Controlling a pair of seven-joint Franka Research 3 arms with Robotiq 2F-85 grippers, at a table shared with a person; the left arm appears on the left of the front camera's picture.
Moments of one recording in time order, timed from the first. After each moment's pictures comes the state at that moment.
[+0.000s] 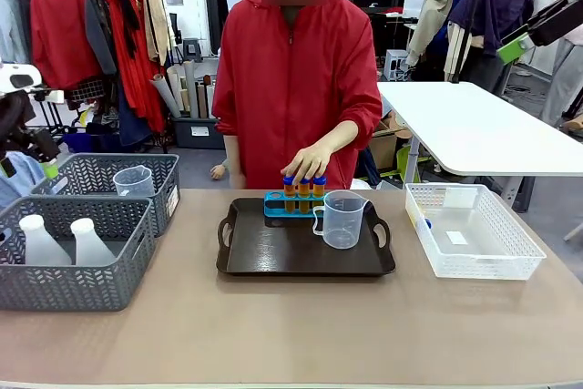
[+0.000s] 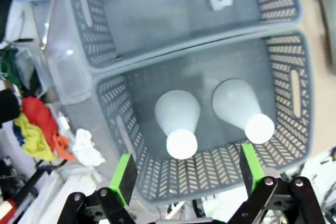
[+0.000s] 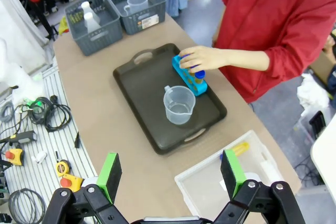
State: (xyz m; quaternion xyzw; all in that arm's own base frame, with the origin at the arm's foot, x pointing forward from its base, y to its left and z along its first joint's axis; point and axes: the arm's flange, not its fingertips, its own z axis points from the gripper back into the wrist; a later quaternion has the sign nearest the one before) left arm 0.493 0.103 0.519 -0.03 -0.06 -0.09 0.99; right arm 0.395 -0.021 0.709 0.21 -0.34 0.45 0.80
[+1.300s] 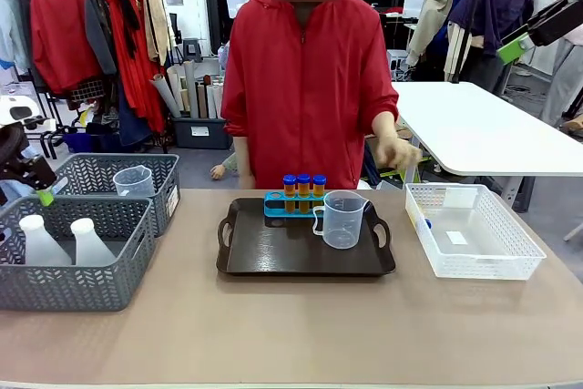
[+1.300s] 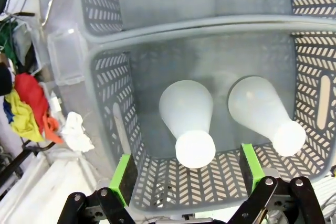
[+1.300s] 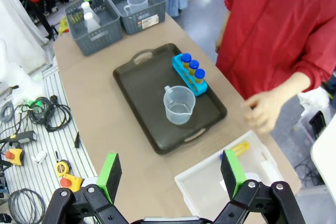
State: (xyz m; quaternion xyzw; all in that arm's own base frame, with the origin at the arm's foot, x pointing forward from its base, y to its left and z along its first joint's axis) left arm 0.477 0.116 0.467 -0.02 -0.05 -0.03 1.00; right arm 0.395 -0.021 0.709 0.21 -0.34 0.45 0.80
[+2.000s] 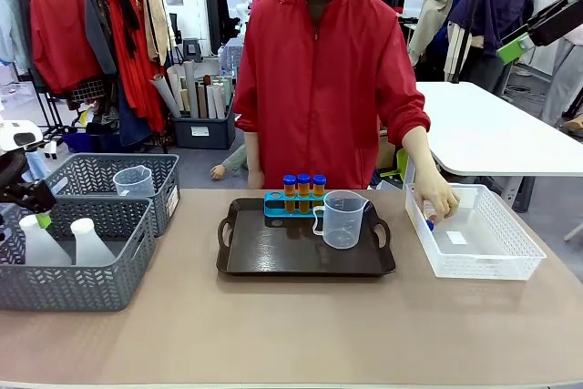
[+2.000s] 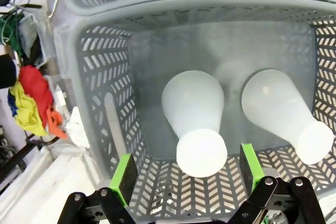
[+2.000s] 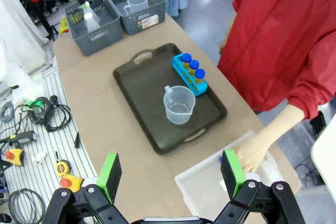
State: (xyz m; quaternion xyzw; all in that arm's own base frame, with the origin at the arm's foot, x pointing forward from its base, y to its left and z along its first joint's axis) left arm 0.459 0.111 0.433 0.01 -0.05 -0.02 1.00; right arm 0.395 -0.021 0.709 0.21 -0.34 0.45 0.80
